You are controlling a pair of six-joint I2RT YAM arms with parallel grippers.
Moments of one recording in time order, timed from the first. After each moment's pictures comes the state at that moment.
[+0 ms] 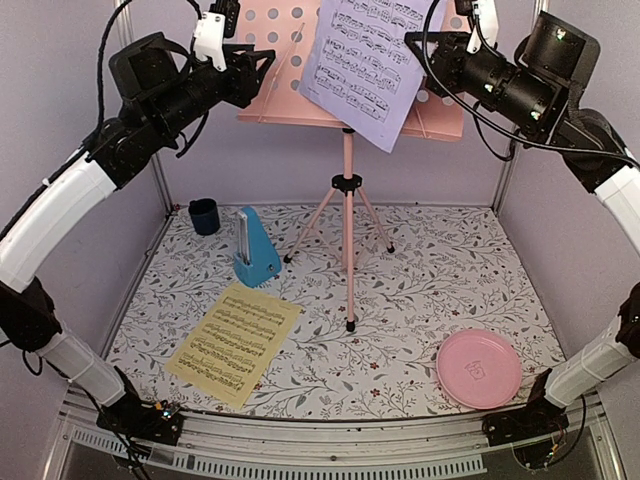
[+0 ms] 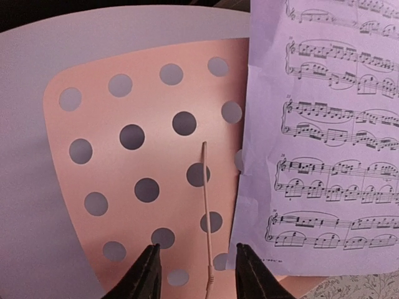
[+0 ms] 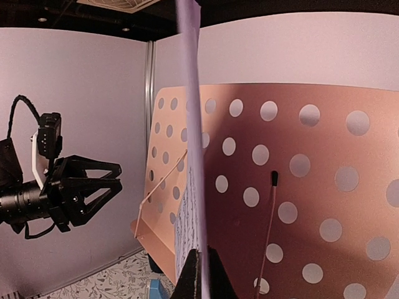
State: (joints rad) left arm -0.75 1.49 1.81 -0.07 -0.18 0.23; right arm 0.91 1.42 1.94 -0.28 0.22 -0.07
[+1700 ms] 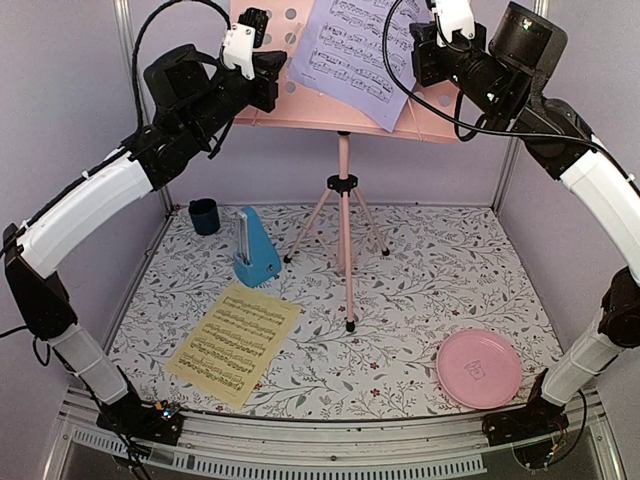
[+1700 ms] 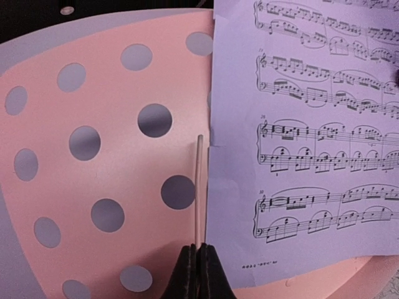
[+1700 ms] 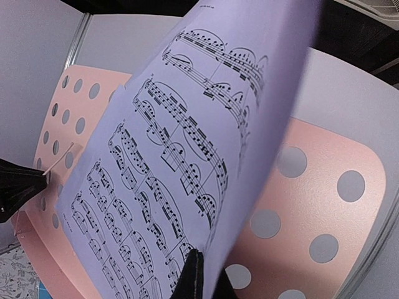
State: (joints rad) left arm -0.74 1.63 1.82 0.10 -0.17 0.32; right arm 0.91 1.57 2.06 -0.17 0.52 -0.46
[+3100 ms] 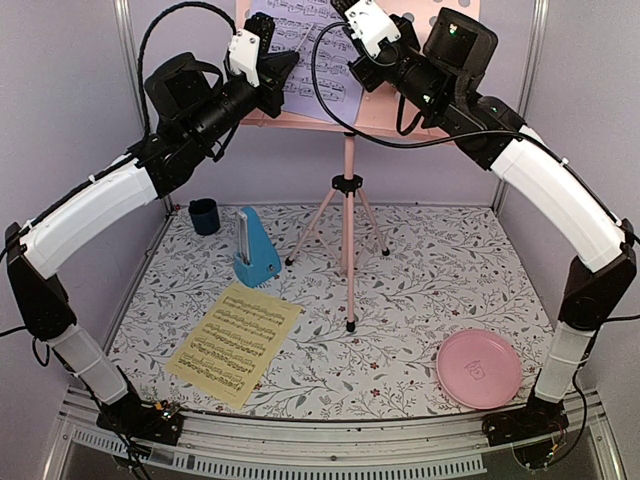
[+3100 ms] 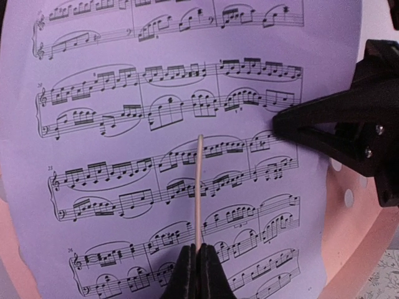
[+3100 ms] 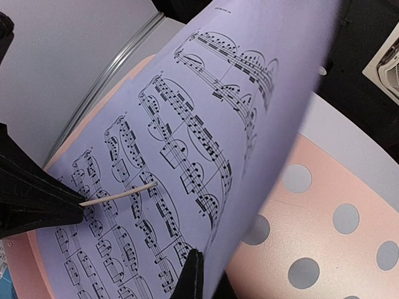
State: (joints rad) left arm -0.75 1.62 1.75 0.25 -0.01 0.38; right arm 0.91 1.83 2.25 -0.07 0.30 -0.80
